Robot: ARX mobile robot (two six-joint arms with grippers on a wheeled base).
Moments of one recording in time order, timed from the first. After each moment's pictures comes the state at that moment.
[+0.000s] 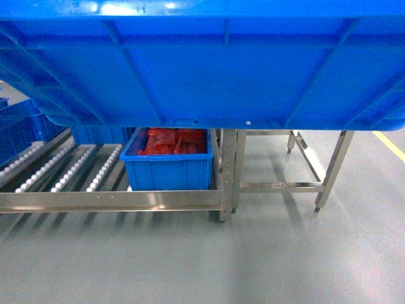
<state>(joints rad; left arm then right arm) -0.25 1.31 0.78 0.57 -0.35 -0.03 0.19 1.19 0.74 0.40 0.19 0.02</state>
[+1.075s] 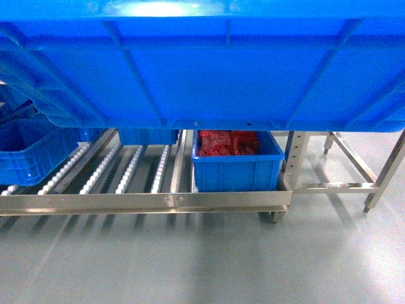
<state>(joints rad) -0.25 1.31 0.78 0.56 -0.35 -0.03 0.19 1.19 0.74 0.40 0.19 0.02</state>
